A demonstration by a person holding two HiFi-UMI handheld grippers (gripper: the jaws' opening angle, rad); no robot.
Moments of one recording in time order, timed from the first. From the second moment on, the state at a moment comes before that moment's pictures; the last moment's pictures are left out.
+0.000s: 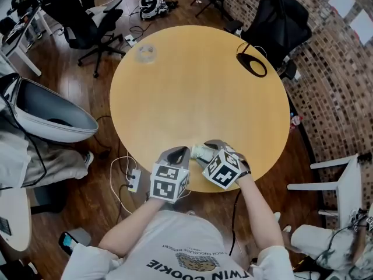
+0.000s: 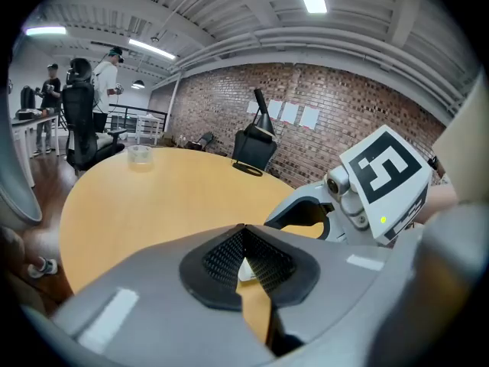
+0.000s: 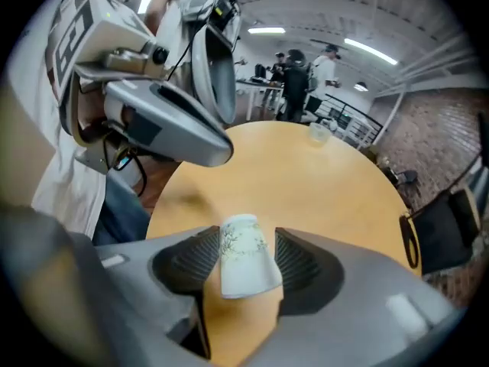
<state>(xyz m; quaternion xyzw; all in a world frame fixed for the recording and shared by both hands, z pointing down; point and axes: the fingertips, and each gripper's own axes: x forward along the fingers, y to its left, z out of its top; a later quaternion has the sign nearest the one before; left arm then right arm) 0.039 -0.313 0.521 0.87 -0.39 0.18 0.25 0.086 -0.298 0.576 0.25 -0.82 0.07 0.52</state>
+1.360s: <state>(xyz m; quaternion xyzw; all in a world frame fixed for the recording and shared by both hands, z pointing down) 0.044 -0.308 0.518 0.88 -0.36 0.19 0.24 0.106 -0.312 0.560 0.53 -0.82 0.11 0.20</state>
